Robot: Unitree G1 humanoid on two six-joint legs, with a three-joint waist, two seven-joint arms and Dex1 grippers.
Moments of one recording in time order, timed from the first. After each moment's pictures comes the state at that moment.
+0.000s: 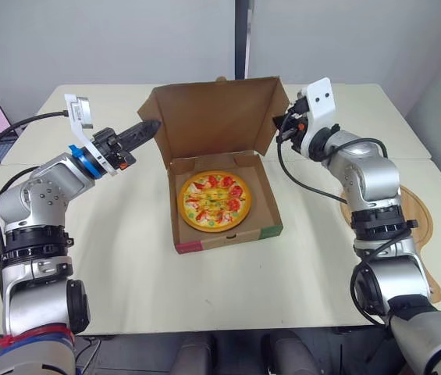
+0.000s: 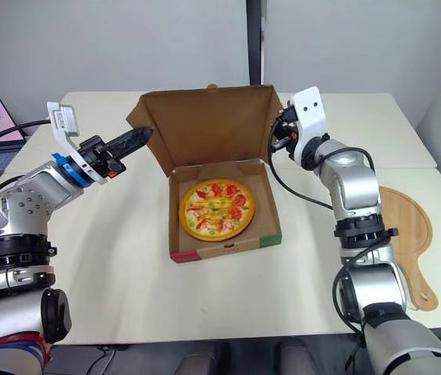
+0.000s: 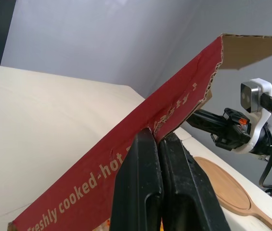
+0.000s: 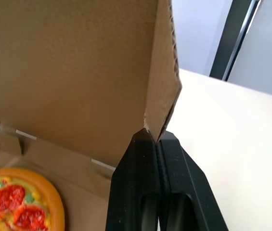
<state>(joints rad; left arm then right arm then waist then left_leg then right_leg) -0.77 0.65 0.31 0.38 -0.80 0.73 -0.91 -0.96 -0.28 -0.03 0.22 0.14 0.63 0.46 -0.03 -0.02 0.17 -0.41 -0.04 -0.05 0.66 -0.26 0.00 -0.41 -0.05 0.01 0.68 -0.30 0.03</state>
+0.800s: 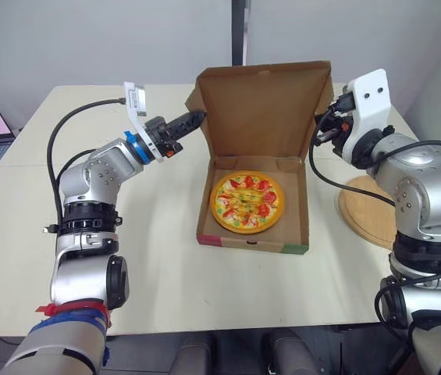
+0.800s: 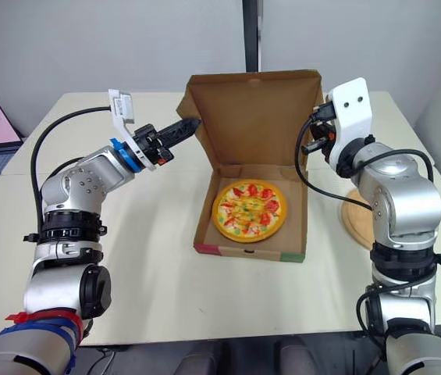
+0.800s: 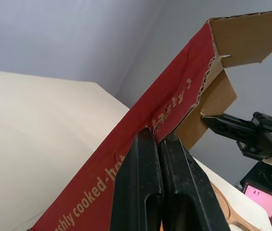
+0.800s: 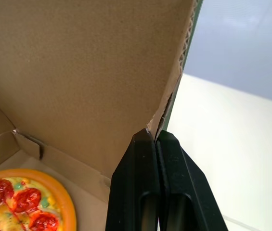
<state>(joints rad) -0.96 0.45 0.23 0.54 -0.67 0.67 -0.94 -0.80 -0.41 -0.12 -0.39 0.20 1.16 0.33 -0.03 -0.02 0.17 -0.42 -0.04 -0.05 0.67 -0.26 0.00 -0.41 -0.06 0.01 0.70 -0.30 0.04</state>
